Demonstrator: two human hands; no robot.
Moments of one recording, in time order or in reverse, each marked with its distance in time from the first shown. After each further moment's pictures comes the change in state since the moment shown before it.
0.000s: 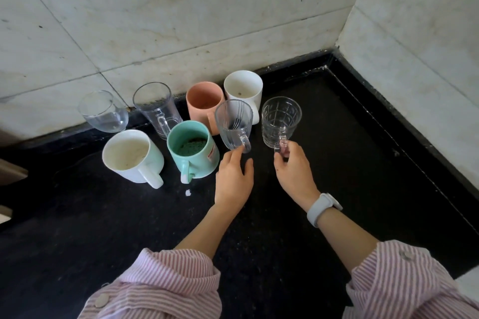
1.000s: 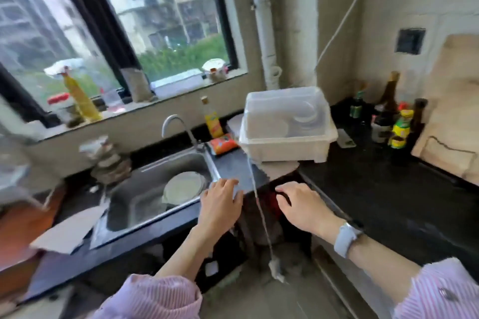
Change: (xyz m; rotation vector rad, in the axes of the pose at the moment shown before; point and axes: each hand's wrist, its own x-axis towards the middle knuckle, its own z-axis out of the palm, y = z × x) left_hand -0.765 -0.070 -0.364 0.611 1.002 -0.936; right_hand -0.663 -0.270 0.139 -0.247 -1.168 -1.472
